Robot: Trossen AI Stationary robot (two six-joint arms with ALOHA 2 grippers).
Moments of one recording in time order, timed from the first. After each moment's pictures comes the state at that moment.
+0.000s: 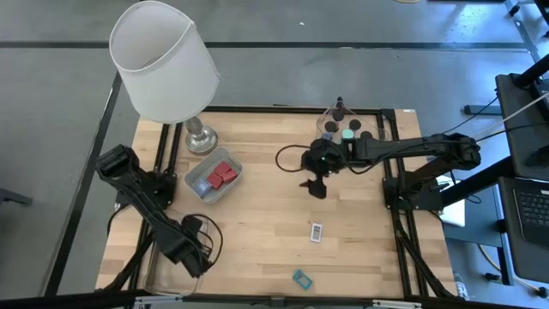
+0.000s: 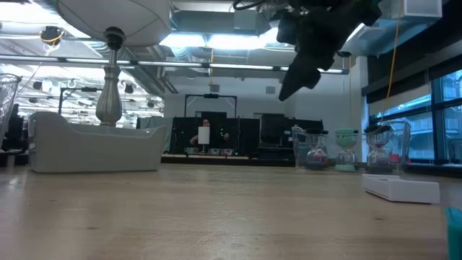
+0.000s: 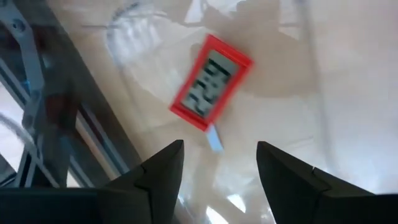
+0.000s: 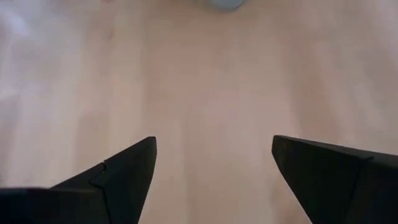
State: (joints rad) left arm -0.84 1.66 1.11 -1.14 0.15 -2.03; right arm -0.05 1.44 1.01 -0.46 -0.10 0.10
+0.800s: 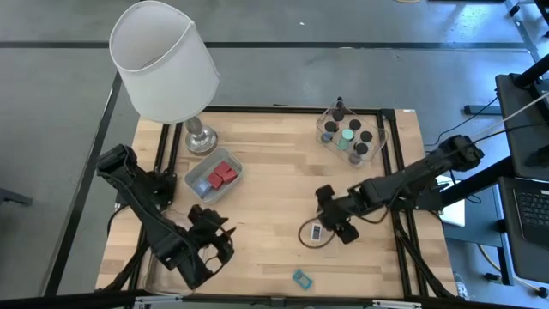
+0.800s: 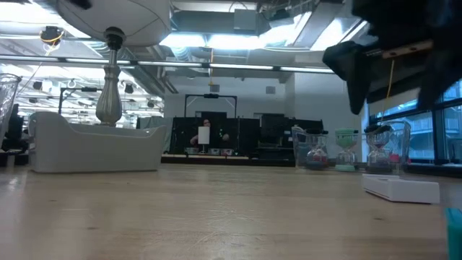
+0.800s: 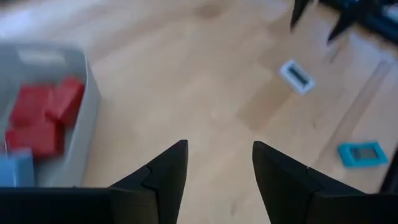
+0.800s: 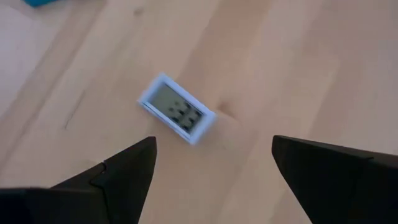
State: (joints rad) left arm -0.84 1.66 1.39 -1.17 -0.86 -1.65; right arm 0.42 1.44 0.90 -0.58 0.03 -0.12
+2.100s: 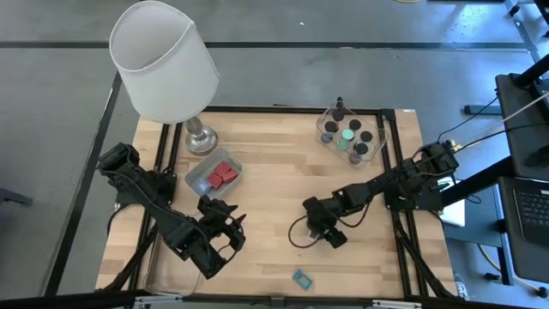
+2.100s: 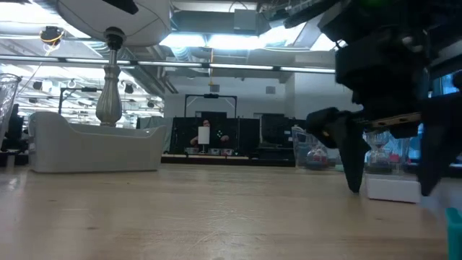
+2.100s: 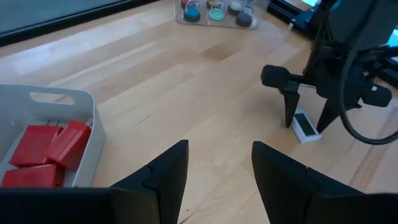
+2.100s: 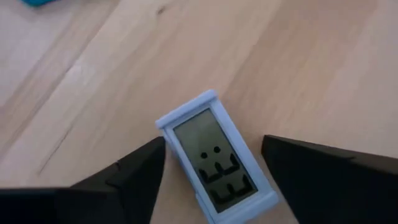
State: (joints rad) left arm -0.73 1.66 1.39 -1.11 -0.98 -1.58; right arm 0.34 1.71 0.76 -0.12 -0.23 -0.16
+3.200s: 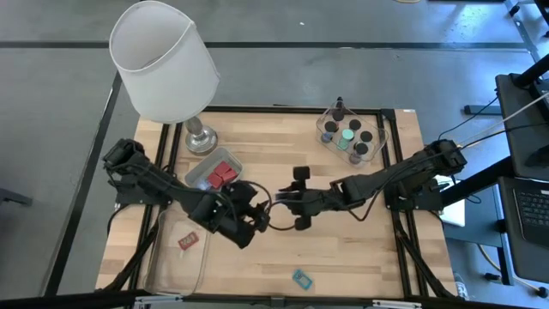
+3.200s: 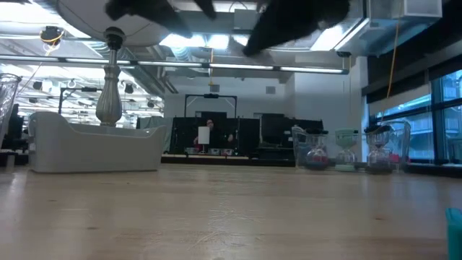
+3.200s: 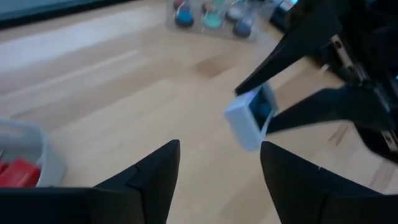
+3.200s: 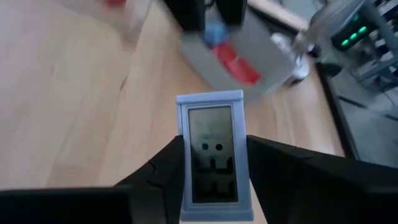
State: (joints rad) left arm -0.49 1.66 1.38 -0.79 -0.85 -1.27; right arm 0.34 1.62 1.13 -0.20 0.47 -0.14
